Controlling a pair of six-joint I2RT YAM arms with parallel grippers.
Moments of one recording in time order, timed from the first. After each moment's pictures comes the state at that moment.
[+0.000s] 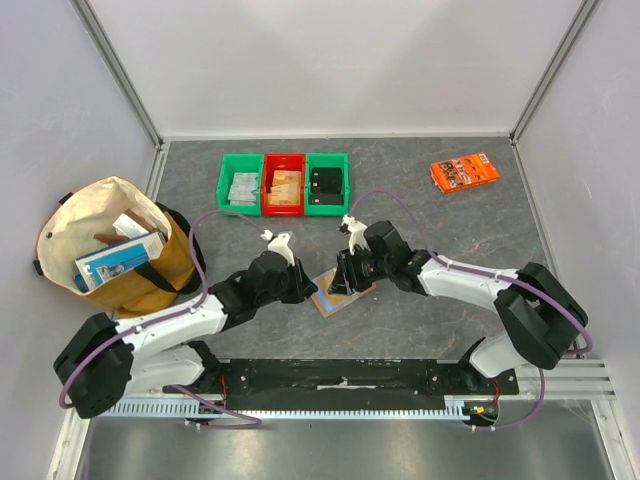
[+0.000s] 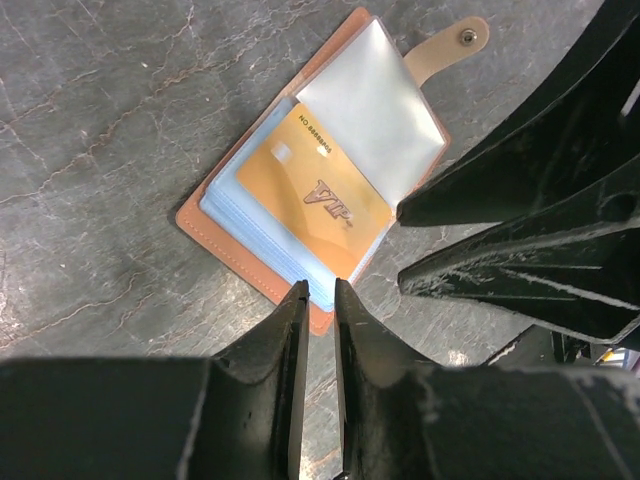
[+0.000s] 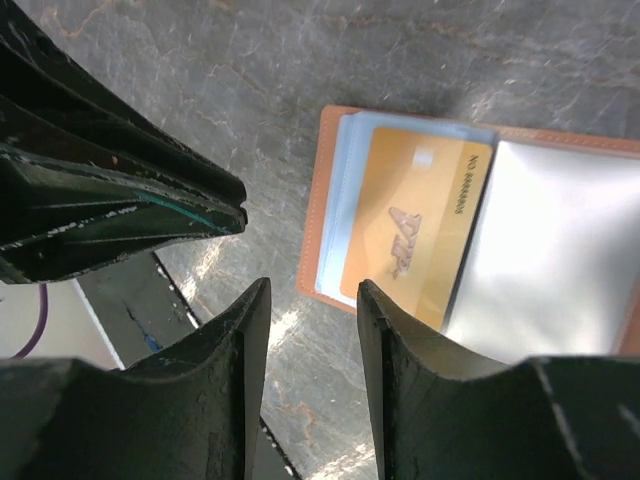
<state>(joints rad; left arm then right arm) -0.83 1.10 0.47 0.01 -0.05 -0.75 0.75 1.49 0.74 0.03 -0.44 0.41</state>
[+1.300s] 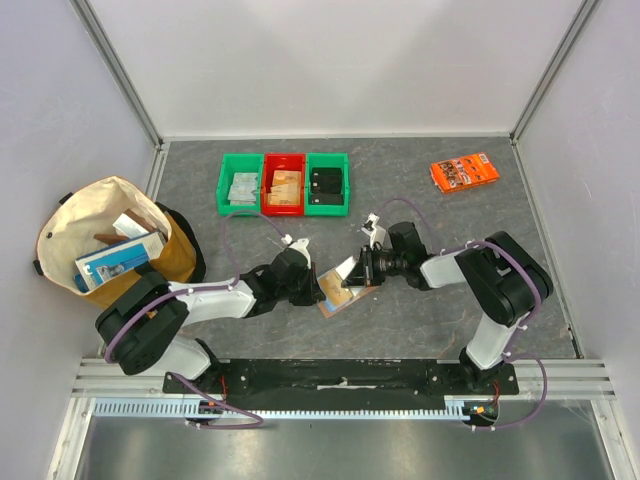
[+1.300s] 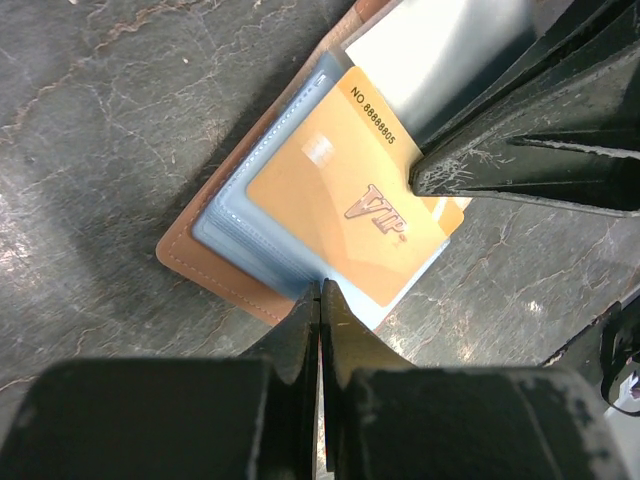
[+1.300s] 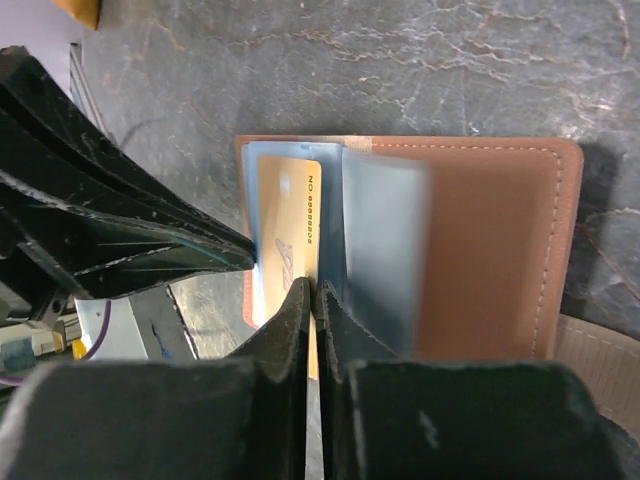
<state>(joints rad) -0.82 1.44 0.53 0.12 0.05 -0.75 0.51 1.76 0.60 0.46 -0.73 0.52</state>
